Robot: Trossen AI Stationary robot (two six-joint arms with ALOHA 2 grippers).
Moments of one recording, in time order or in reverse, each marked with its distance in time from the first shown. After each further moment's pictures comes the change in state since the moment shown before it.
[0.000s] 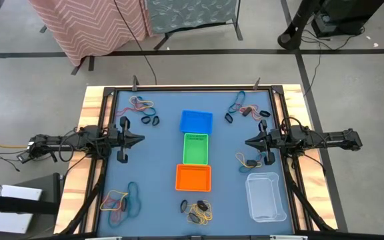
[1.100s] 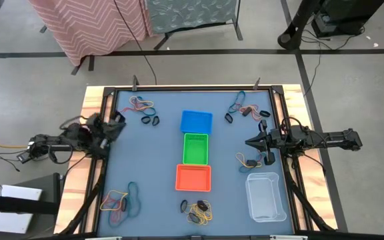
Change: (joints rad) left arm 0.000 0.000 0.000 0.550 -0.102 -0.425; right arm 0.000 0.000 0.000 0.000 0.000 0.000
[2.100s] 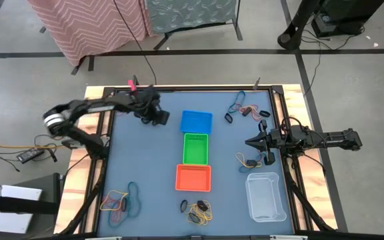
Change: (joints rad) left arm 0.588 1.479 0.891 -1.216 0.327 -0.203; right arm 0.000 0.000 0.000 0.003 0.000 0.000
